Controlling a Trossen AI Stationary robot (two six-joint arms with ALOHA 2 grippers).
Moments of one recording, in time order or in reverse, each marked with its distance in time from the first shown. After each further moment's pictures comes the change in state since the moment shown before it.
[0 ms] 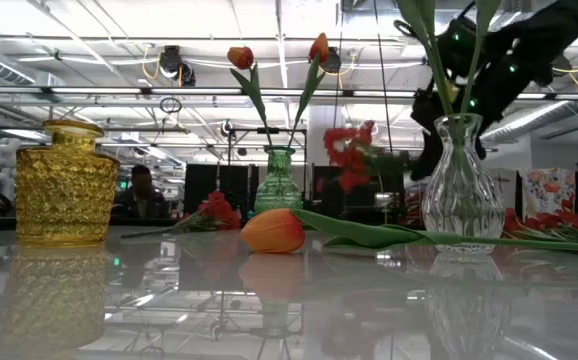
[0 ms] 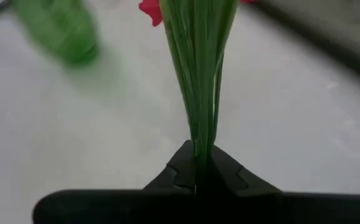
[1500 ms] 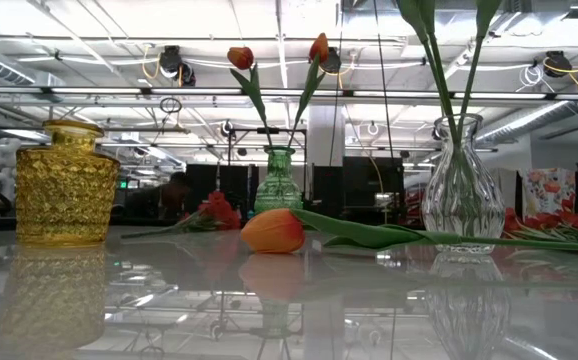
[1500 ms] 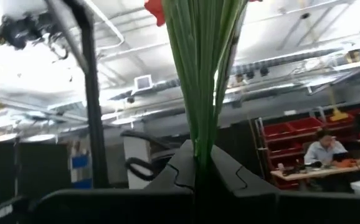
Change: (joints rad) left arm 0.036 0.000 0.000 0.703 -0.021 0.253; right arm 0.367 0.070 0.463 0.961 -0.269 -0.087
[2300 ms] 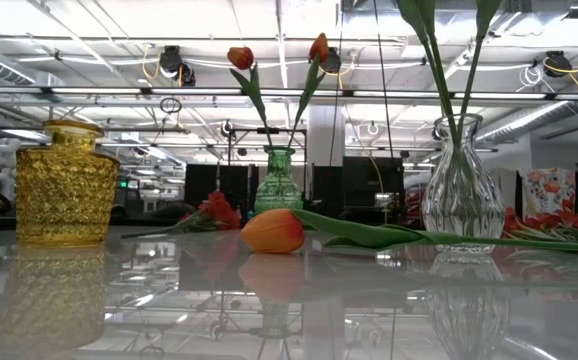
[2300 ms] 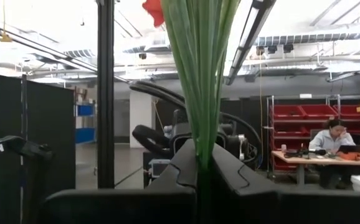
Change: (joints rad) left arm -0.009 0.019 0.000 -0.041 0.105 0.007; right arm 0.119 0.312 0.317 -0.161 0.010 -0.212
